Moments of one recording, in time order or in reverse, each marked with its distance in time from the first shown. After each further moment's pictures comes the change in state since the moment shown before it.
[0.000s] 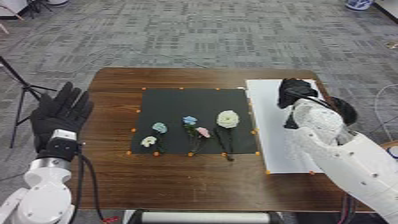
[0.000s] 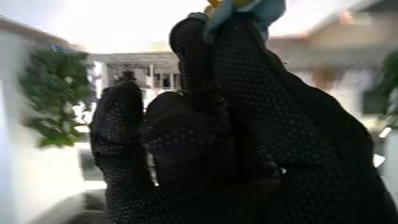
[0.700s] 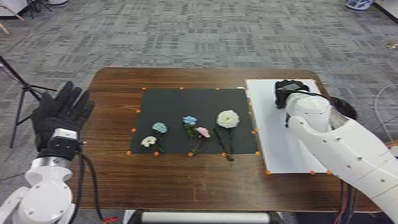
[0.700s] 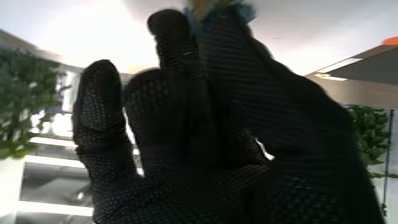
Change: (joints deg) left arm -0.9 0.1 0.5 0.5 0.0 0.0 -0.1; right arm 9.5 -3.2 -7.4 11.4 -11.1 -13.1 -5.4
